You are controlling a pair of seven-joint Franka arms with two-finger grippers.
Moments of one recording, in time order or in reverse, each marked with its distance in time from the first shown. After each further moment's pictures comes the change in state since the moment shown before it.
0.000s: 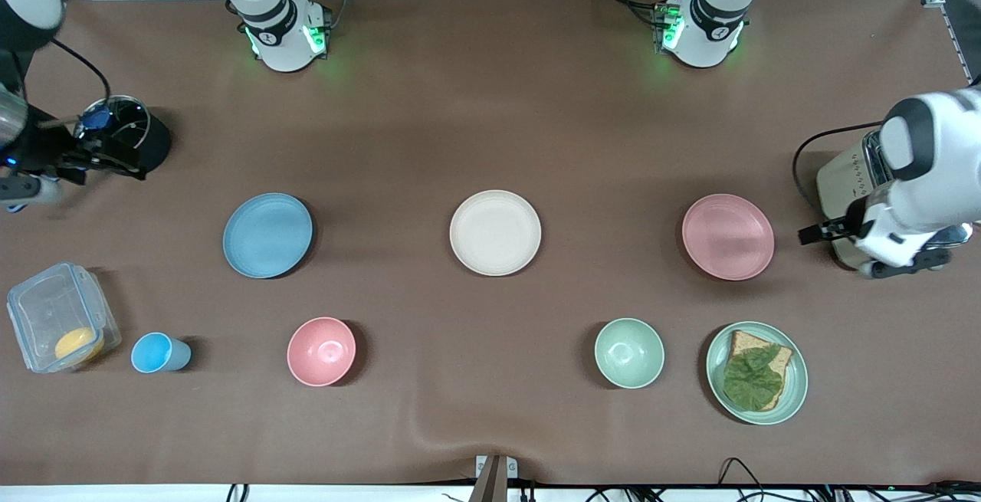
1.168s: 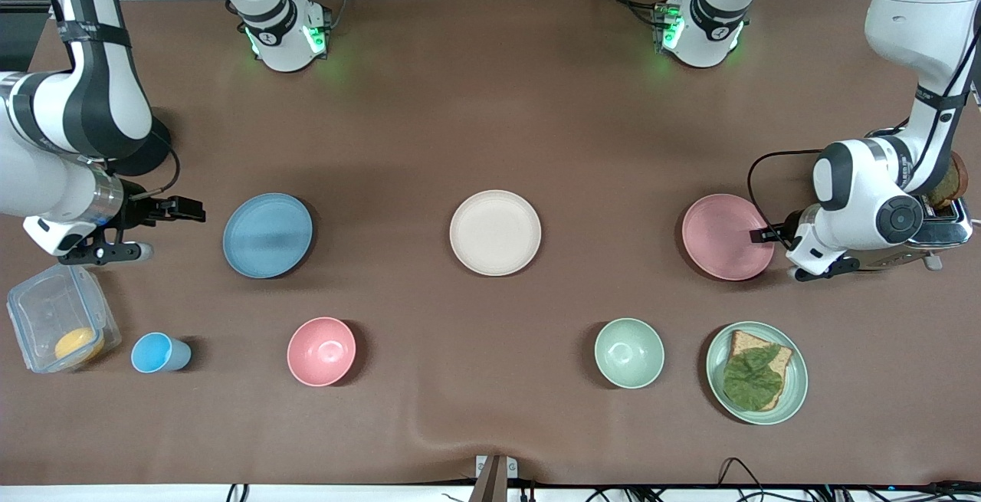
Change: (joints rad) left arm 0.002 0.181 -0.011 -0.074 0.000 0.122 0.000; right arm 0.007 0.186 0.005 -0.089 0.000 0.183 0.000
